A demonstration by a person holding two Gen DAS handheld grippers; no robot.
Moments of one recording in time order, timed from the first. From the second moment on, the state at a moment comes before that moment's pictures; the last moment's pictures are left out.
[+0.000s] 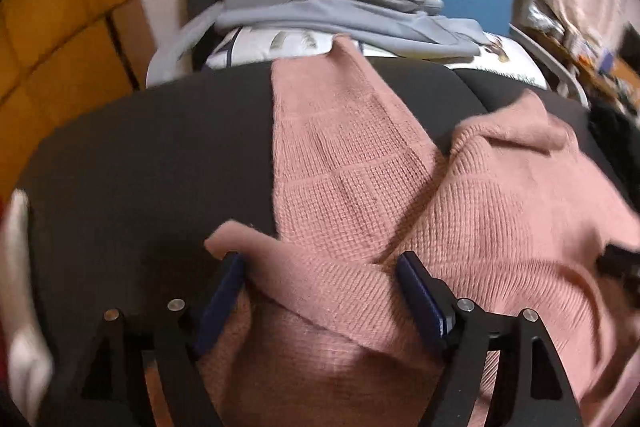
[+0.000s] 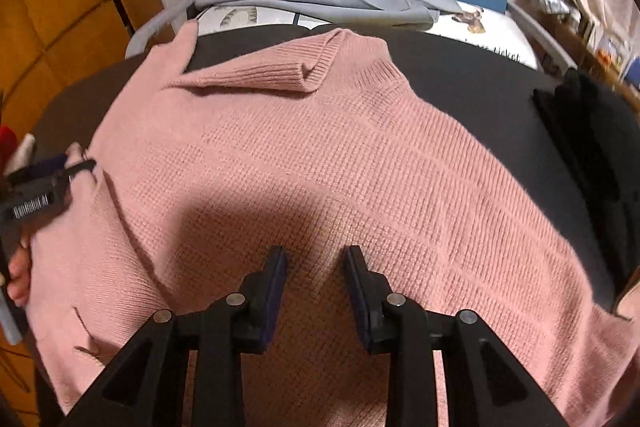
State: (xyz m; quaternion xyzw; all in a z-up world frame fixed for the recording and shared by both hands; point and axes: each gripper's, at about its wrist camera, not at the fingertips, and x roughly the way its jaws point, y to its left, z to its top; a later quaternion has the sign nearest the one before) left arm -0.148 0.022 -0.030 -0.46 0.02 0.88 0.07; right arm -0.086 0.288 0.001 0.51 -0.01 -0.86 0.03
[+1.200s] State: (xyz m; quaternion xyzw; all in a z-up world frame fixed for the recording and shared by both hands) left arm 0.089 -0.119 0.014 -0.48 -0.05 0.84 0.25; right arm -0.042 0.301 0.009 0.50 -0.06 -0.86 0.08
